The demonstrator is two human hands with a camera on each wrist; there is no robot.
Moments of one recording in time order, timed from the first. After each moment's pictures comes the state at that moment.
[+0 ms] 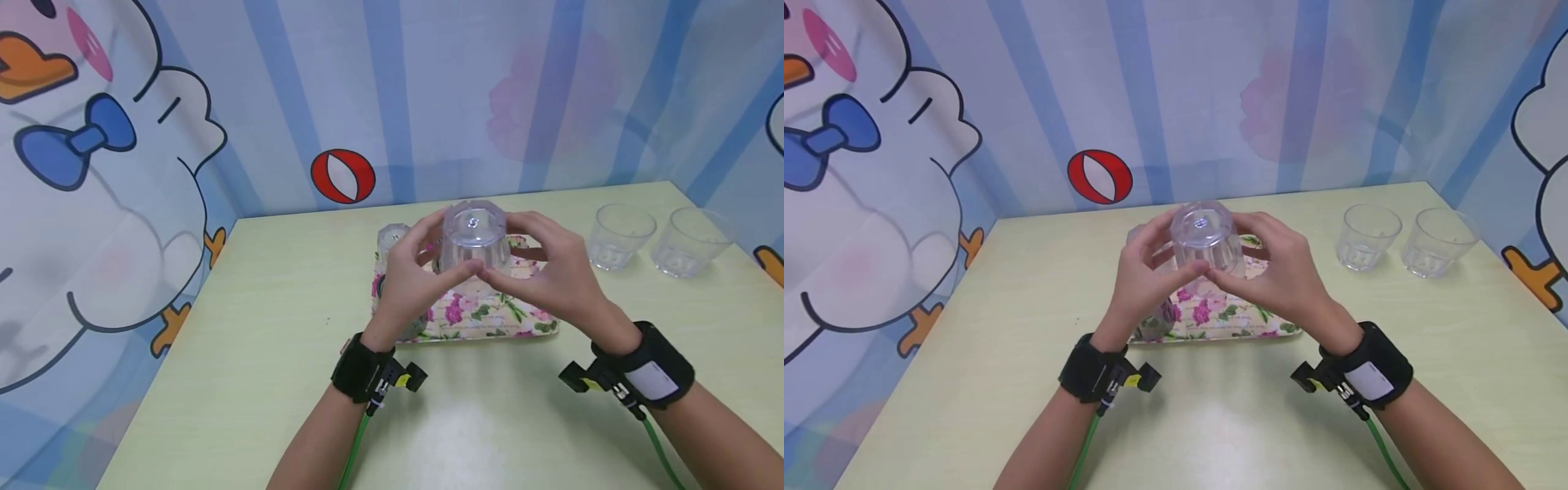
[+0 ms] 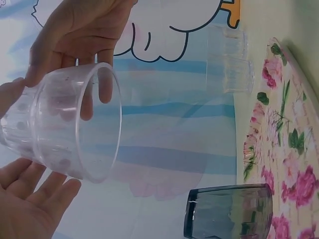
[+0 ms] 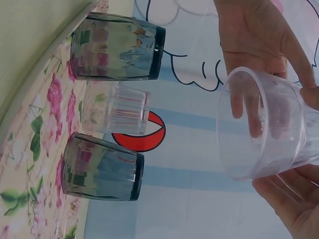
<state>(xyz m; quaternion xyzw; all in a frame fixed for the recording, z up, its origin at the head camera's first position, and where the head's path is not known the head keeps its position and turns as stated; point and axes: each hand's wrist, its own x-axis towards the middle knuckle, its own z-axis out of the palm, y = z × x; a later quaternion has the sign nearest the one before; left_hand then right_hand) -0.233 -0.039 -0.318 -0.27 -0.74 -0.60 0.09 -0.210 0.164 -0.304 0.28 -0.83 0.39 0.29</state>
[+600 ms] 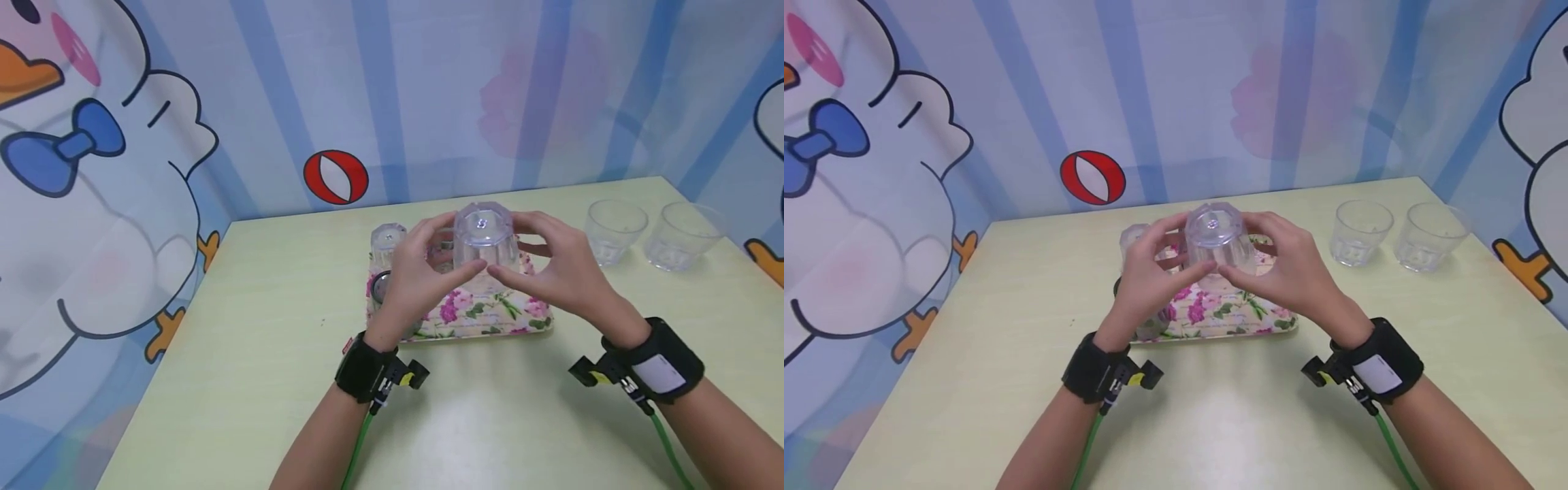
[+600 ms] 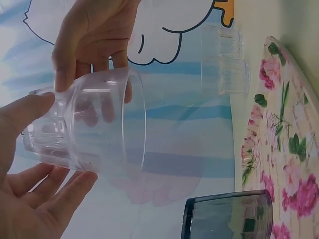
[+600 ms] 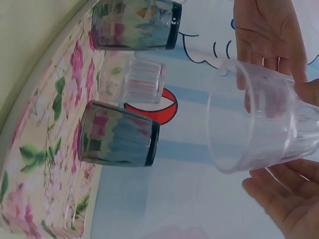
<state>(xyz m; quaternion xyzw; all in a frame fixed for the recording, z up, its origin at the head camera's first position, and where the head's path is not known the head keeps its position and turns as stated) -0.233 -0.022 -0.317 -0.27 -0.78 -0.56 0.09 -0.214 0.186 -0.312 0.25 -0.86 0.37 0.25</state>
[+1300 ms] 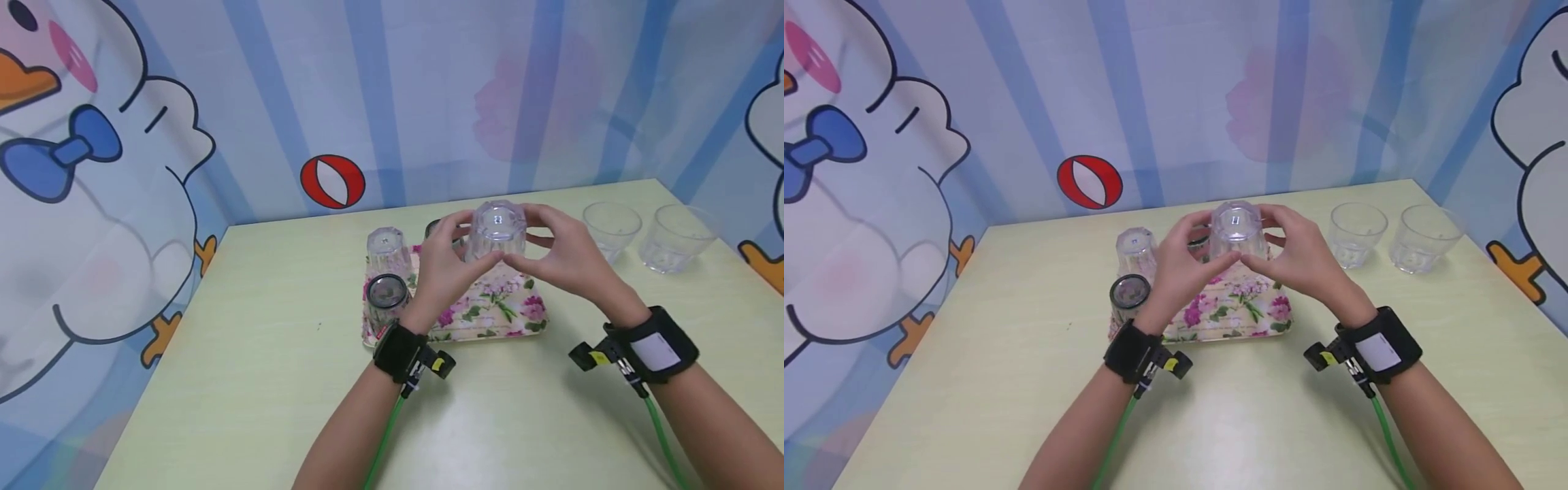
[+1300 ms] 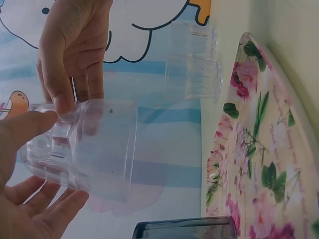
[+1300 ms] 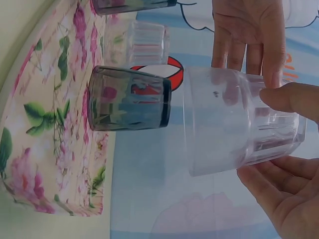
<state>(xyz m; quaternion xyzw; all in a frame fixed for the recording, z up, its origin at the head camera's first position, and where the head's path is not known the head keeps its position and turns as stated) -0.262 0.021 -0.337 -0.24 -0.80 -0.53 0.12 -0.242 0.211 -0.317 0.19 -0.89 0.38 0.16</state>
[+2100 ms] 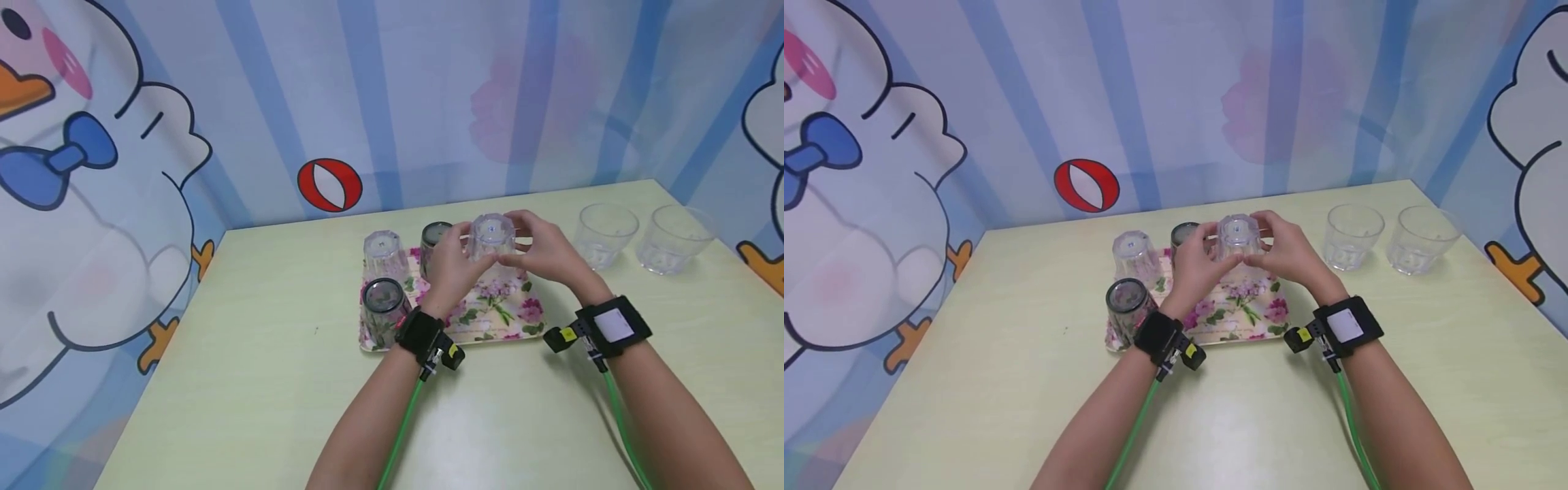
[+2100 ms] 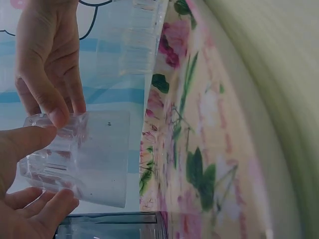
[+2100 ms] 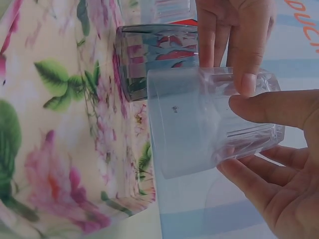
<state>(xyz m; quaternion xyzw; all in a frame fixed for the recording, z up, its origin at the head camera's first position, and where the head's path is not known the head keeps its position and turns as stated) -0.299 0.047 -0.378 -0.16 -0.86 -0.47 0.08 -0.295 0.224 -0.354 0.12 -0.90 0.41 0.03</state>
